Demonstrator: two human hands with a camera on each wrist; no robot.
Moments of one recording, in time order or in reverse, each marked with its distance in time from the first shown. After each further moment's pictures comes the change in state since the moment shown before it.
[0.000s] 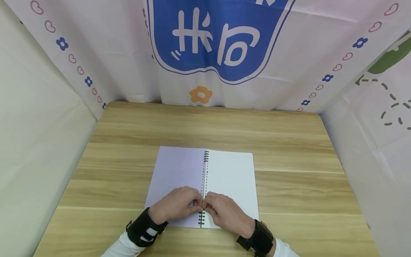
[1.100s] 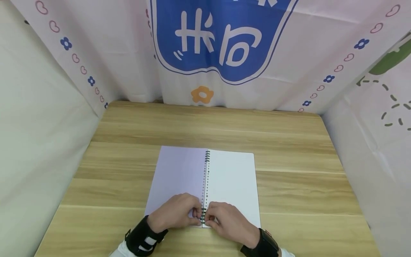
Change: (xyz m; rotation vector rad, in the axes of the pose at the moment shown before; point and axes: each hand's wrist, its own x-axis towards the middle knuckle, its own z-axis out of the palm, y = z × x) left_hand -0.020 0.006 0.012 -0.035 0.001 0.012; right_hand -0.021 -0.007 0.006 -0.019 -0.057 0.008
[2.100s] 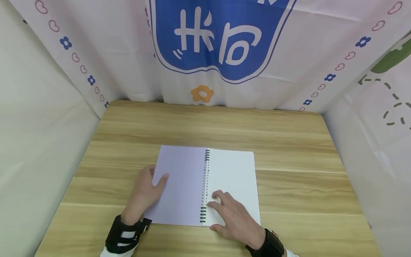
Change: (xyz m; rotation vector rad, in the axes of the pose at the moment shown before) left_hand -0.041 -0.036 -0.053 -0.216 0.500 -0.616; right_hand -0.013 0.006 -0.007 -0.311 0.062 0.028
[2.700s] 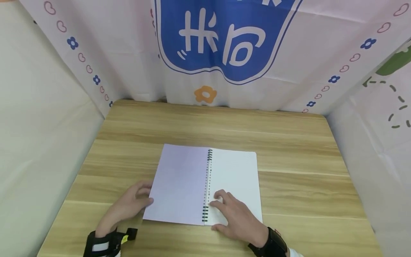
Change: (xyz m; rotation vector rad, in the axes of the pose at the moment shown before) left_hand -0.024 -0.050 -0.038 -0.229 -0.303 0.032; right_hand 0.005 0.003 -0.010 0.080 -0.059 0.020
